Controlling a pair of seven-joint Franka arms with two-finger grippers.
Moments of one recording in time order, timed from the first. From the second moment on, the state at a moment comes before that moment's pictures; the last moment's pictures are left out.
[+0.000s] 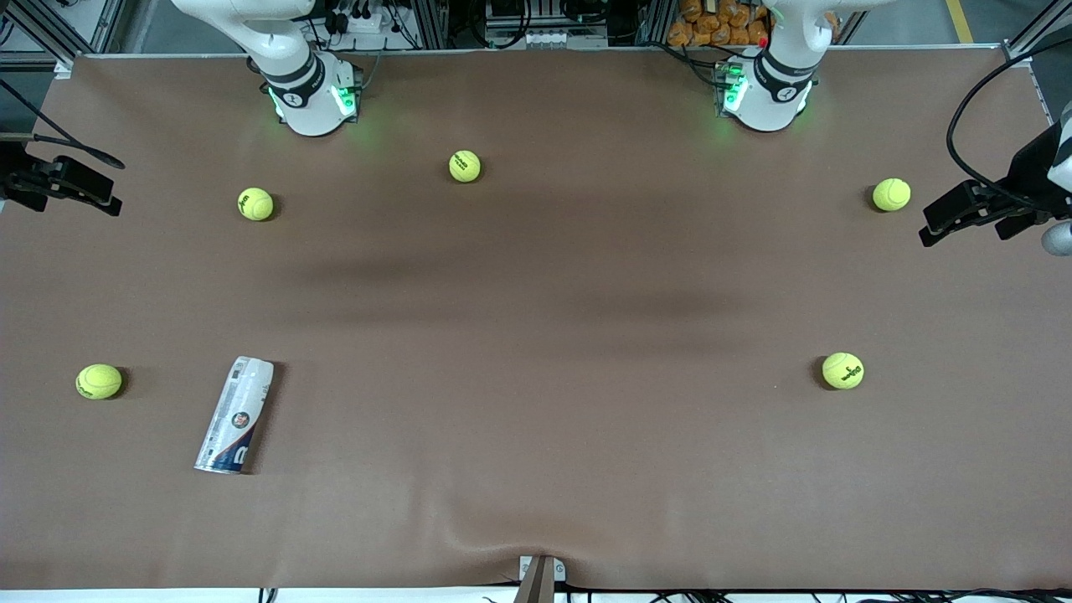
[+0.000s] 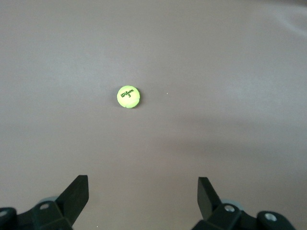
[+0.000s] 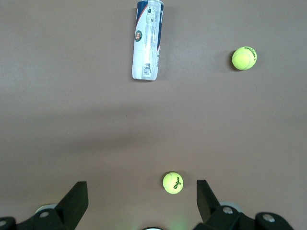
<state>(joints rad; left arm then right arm) 0.02 0.03 -0.07 -1.51 -0.01 1.59 -0.15 -0.02 -0.03 -0.04 -1.56 -0.02 1.47 0.01</state>
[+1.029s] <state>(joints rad) 0.03 0.03 -0.07 -1.51 -0.01 1.59 -0.16 -0.04 0.17 -0.04 -1.58 0.00 1.59 0.02</state>
